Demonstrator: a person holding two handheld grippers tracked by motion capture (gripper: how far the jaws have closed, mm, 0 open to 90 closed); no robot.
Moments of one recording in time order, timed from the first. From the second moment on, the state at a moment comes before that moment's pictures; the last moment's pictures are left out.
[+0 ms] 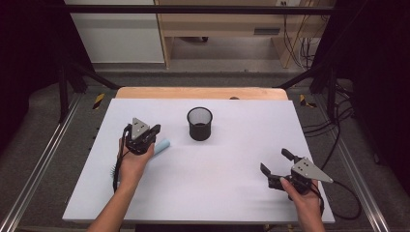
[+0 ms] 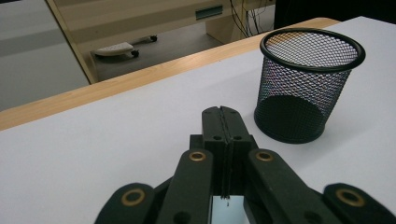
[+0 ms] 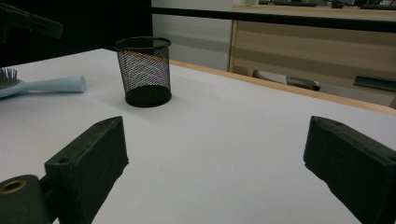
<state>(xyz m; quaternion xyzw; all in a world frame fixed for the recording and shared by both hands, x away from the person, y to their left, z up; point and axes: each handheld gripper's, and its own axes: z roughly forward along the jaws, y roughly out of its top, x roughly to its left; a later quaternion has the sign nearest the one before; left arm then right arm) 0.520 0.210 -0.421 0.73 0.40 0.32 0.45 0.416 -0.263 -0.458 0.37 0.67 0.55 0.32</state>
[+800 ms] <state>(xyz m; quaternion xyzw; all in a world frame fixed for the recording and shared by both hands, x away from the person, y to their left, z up) 0.530 0.193 -0.447 0.74 0.44 0.31 0.41 0.416 -0.263 -0.458 0.37 0.68 0.55 0.32</state>
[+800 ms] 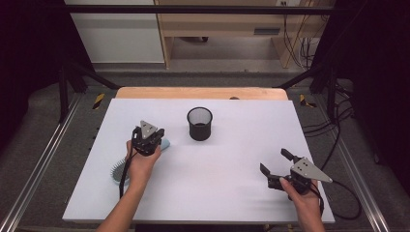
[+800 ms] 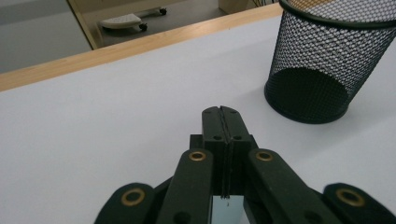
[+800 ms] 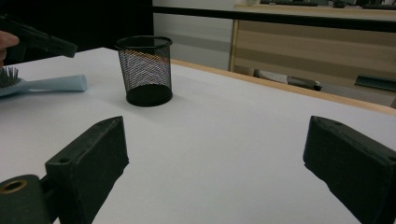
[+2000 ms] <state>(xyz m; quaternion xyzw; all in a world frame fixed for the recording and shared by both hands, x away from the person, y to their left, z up) 0.547 0.191 -0.462 0.77 0.46 0.28 0.33 0.416 -0.259 -0.460 0.36 0.68 0.55 0.32</state>
